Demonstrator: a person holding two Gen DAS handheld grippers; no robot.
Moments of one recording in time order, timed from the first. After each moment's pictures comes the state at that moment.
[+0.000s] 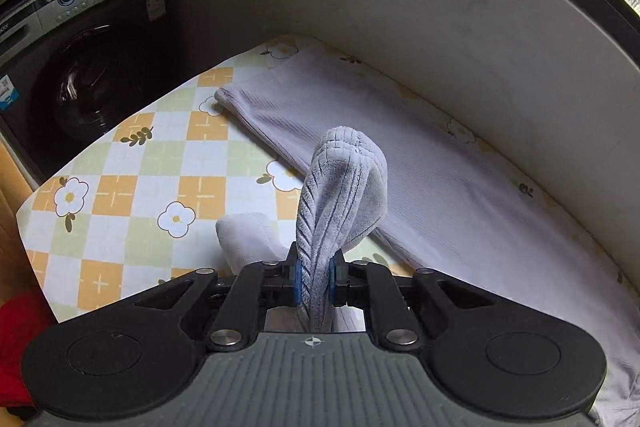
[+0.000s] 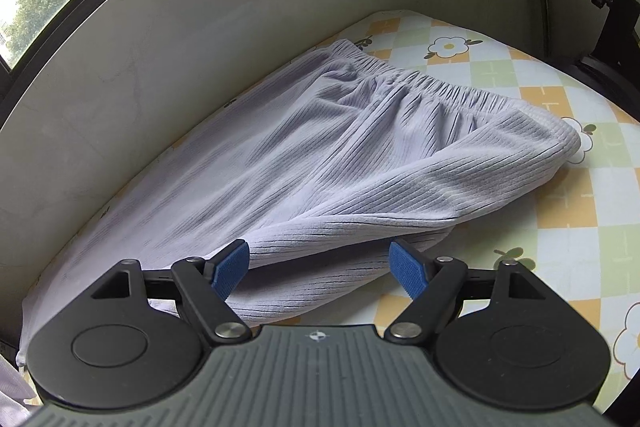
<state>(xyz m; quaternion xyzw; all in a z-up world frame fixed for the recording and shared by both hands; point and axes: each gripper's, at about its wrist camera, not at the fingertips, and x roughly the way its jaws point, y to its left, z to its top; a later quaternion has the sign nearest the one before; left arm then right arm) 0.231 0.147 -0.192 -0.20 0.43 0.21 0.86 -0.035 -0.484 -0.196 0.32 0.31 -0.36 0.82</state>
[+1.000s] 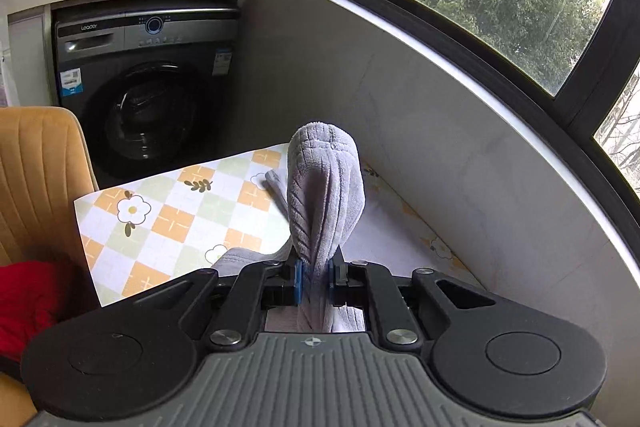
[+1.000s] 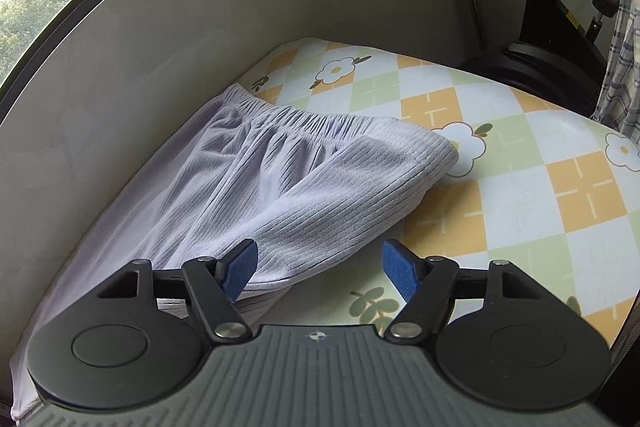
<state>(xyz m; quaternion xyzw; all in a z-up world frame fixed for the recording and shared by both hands) 0.188 0.121 -0.104 -0.26 0.30 0.29 0.87 -0.110 -0.542 -0.214 0.36 0.25 -0.43 0.79</state>
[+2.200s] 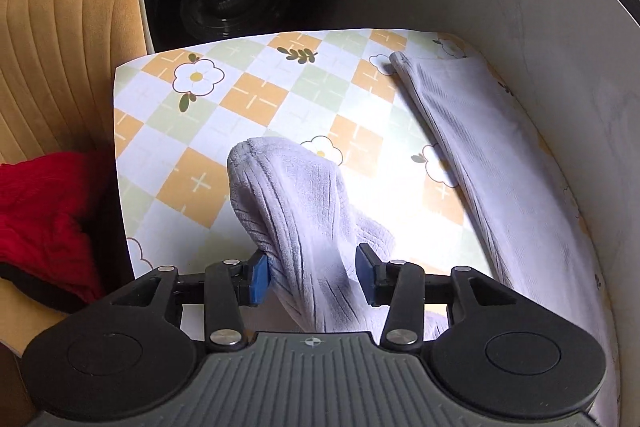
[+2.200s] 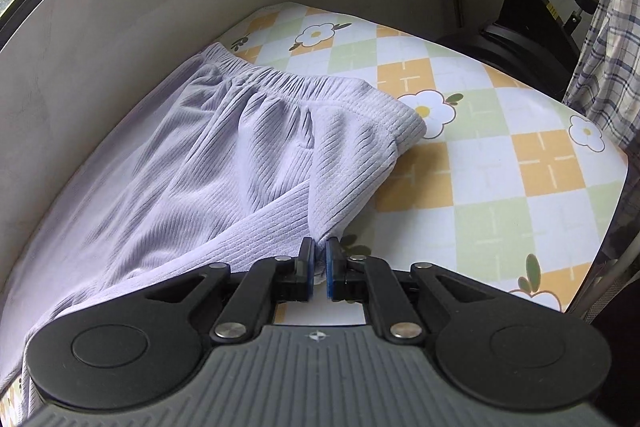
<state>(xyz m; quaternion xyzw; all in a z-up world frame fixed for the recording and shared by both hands) 0.173 0.176 -0.224 -0.34 0.42 0.37 0.76 -0.111 -0.521 -0.205 0.33 0.32 -0.45 0.76</state>
